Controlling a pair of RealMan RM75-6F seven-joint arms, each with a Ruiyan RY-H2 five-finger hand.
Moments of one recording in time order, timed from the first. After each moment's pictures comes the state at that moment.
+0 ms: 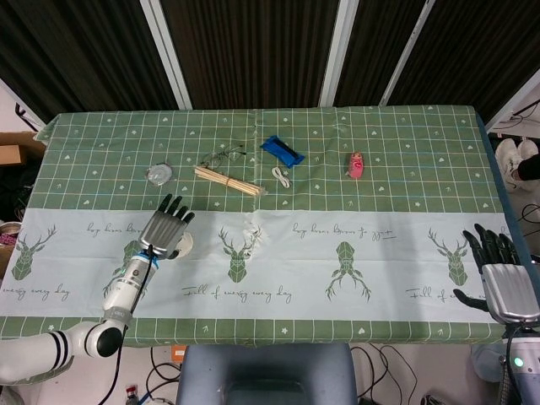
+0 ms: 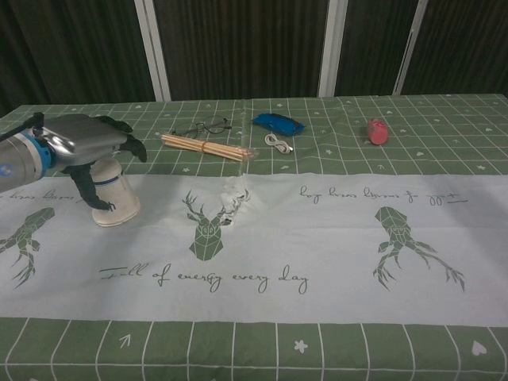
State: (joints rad) left arm -0.85 -1.48 -0.11 -1.44 0.90 0.95 0.76; right arm 0.11 -1.11 0.08 -1.60 -1.43 1.41 -0.07
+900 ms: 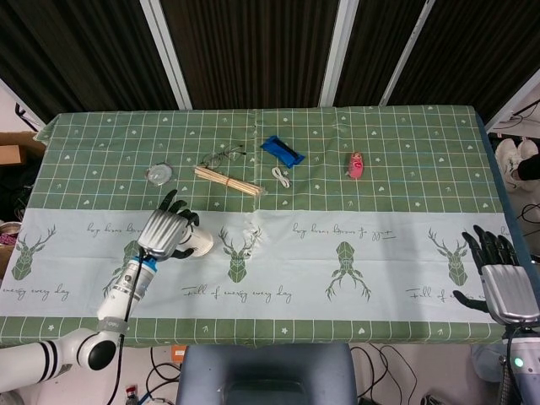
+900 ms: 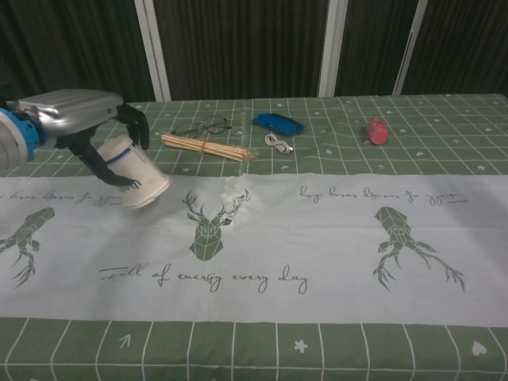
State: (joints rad) left arm -0.79 -1.44 -0.15 -1.56 1.07 1.05 0.40; right arm 0.12 -1.10 0.08 -1.60 -1.43 1.39 -0.06
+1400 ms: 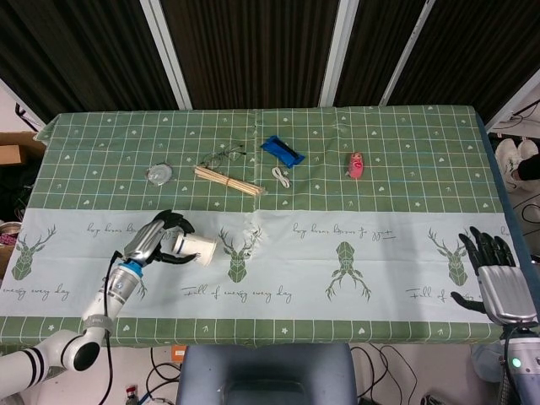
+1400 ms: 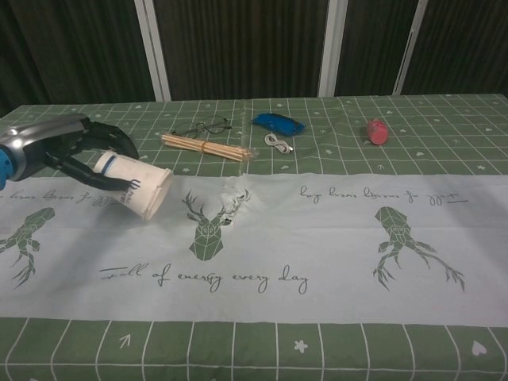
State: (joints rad) left arm -0.67 -1.45 -0.17 -1.39 1.24 0.89 -0.46; right arm 0.12 -1.11 0.07 -1.59 -1.44 1.39 -0.06
